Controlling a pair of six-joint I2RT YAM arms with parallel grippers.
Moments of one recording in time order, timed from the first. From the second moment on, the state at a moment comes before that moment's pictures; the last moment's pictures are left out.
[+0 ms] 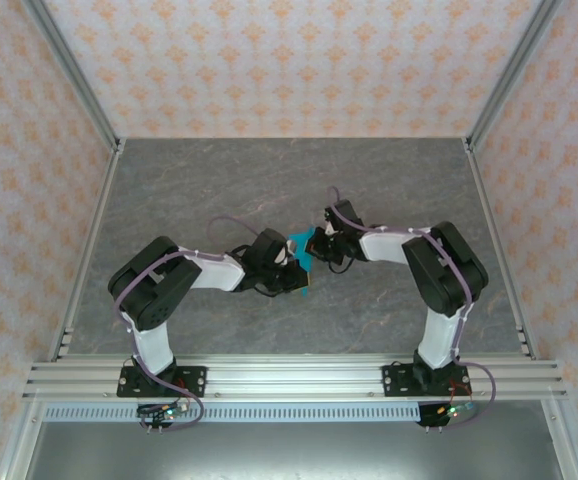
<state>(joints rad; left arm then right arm) -0.67 1.83 0.79 0.16 0.47 -0.95 0.52 1.83 0.94 -0.05 -0.37 0.86</state>
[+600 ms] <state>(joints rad) -0.69 1.82 0.82 0.11 0.42 -0.93 0.55 1.64 0.77 0.02 -0.43 0.88</state>
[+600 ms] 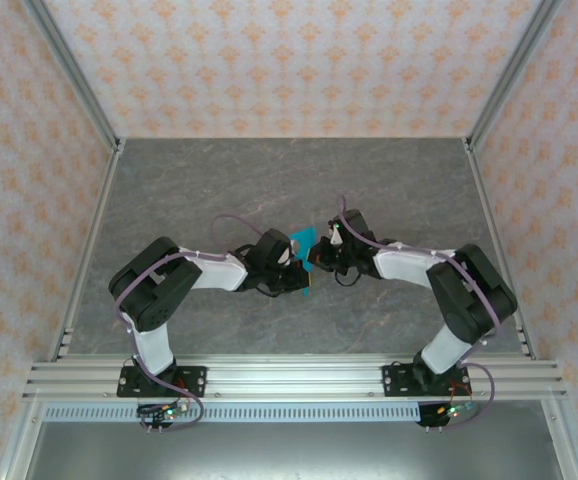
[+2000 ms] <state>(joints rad) -0.69 1.82 0.82 0.10 0.42 -0.93 0.50 1.89 0.98 -0.06 -0.50 0.70</state>
